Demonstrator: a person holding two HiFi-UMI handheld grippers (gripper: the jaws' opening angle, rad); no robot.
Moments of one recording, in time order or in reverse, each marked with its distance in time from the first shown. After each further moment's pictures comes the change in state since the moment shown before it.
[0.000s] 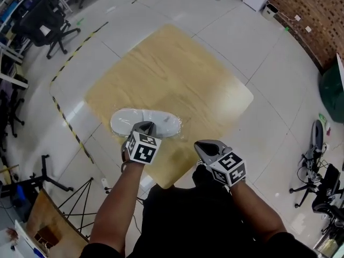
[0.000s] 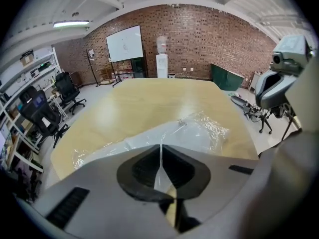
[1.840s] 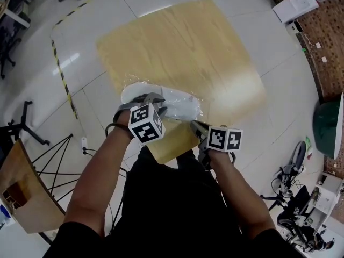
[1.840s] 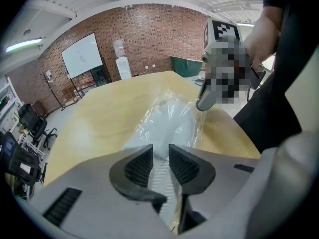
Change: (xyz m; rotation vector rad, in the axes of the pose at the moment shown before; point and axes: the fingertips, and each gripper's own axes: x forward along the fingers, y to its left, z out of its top) left arm -0.015 -0.023 -0.050 0.410 -0.010 -0.240; right arm 0.087 0.013 -0.050 0.523 0.220 -0.026
